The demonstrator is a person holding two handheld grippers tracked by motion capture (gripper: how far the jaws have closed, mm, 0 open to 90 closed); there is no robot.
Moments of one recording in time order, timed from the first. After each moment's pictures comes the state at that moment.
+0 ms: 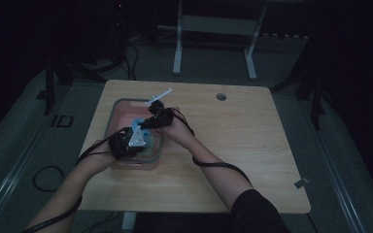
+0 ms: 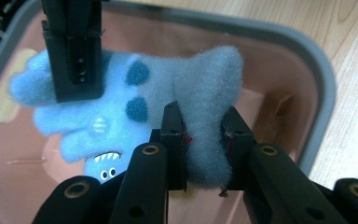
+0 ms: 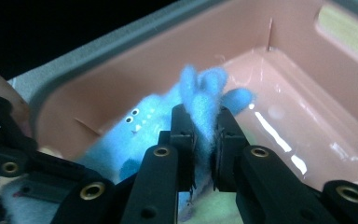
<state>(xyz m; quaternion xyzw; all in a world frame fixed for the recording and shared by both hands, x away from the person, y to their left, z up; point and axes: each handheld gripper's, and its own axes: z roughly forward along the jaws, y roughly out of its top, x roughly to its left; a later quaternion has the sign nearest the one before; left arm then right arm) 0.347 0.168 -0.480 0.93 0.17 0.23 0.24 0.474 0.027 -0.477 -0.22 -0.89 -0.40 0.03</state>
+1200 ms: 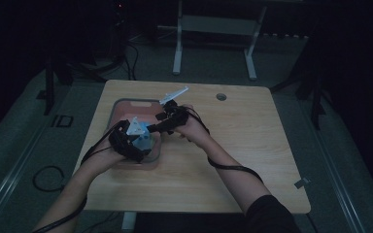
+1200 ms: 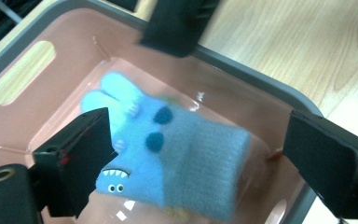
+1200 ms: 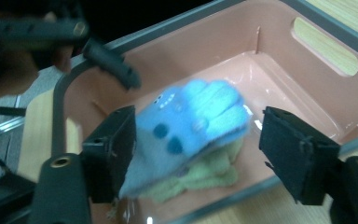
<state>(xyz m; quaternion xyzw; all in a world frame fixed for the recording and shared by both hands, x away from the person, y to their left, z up) 0.353 0.167 -0.466 0.89 0.27 0.21 0.31 0.465 -0.019 -0.457 -0.19 -0.88 -0.42 0.02</state>
